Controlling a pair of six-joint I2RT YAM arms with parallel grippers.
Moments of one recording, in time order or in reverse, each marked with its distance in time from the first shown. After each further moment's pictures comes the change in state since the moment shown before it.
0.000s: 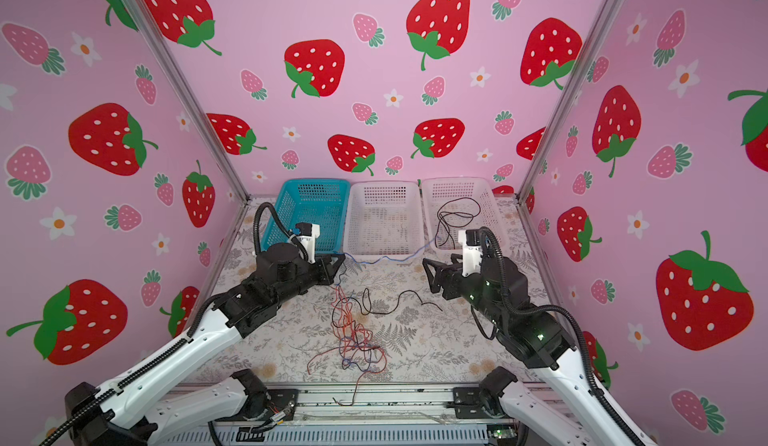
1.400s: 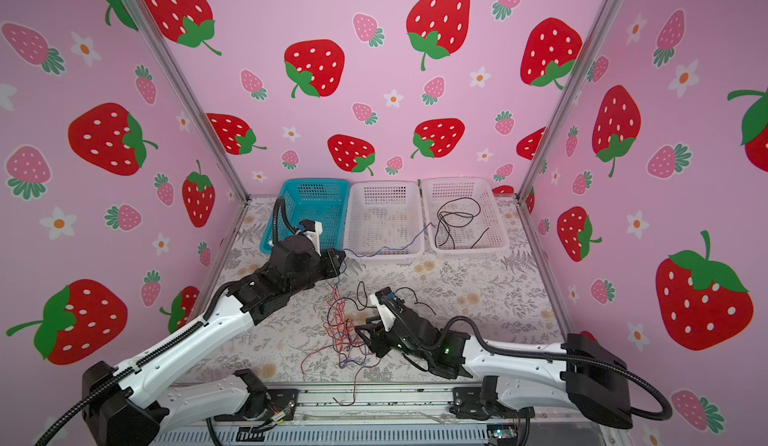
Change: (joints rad) left arm -0.005 0.105 0.064 -0.049 -0.080 -0.105; right arm 0.580 0.482 -0.484 0.869 0.030 0.207
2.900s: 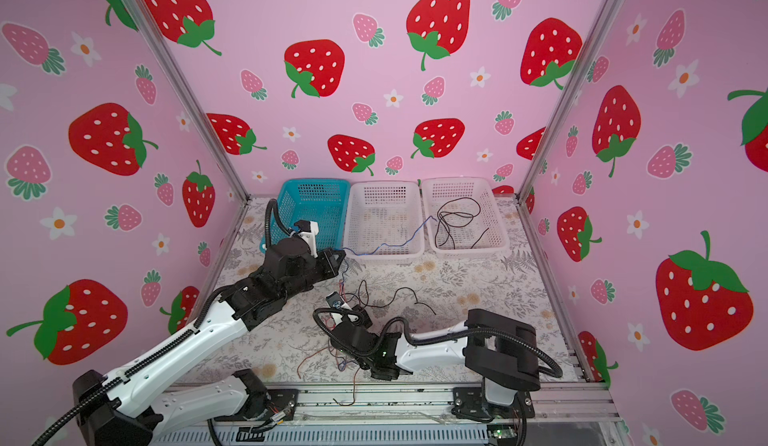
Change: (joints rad) left arm -0.027 -0.052 0.000 -0.005 -0.010 -0.072; right arm 0.158 0.493 0.336 0.093 0.604 -0.343
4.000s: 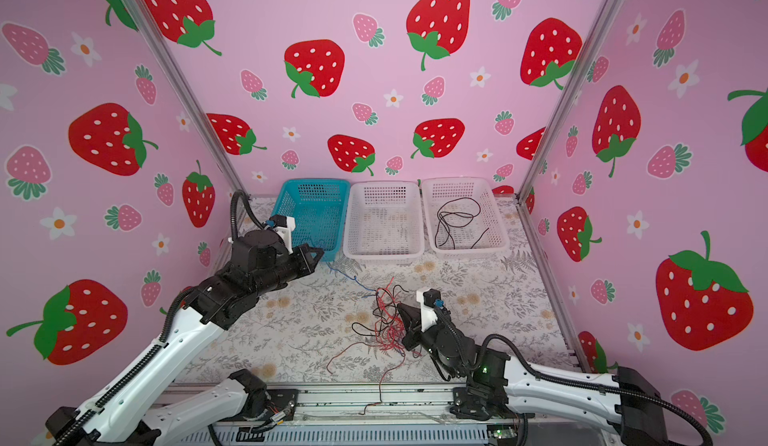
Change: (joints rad) left arm 0.164 -0.091 0.105 -0.216 0.143 0.076; right arm -0.150 -0.973 -0.580 -0.104 -0.195 0.203
